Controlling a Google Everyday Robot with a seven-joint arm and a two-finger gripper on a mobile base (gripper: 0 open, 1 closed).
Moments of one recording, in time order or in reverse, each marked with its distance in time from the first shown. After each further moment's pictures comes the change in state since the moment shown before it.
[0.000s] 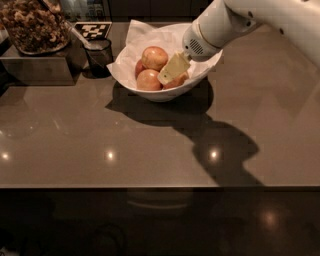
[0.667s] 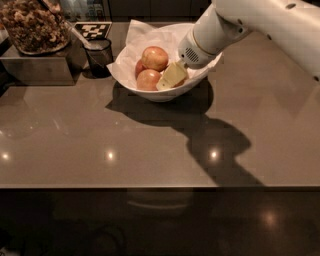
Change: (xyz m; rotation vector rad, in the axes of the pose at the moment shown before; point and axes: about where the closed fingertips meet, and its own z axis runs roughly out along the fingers) arm 0.015 0.008 0.018 -0.031 0.061 -0.006
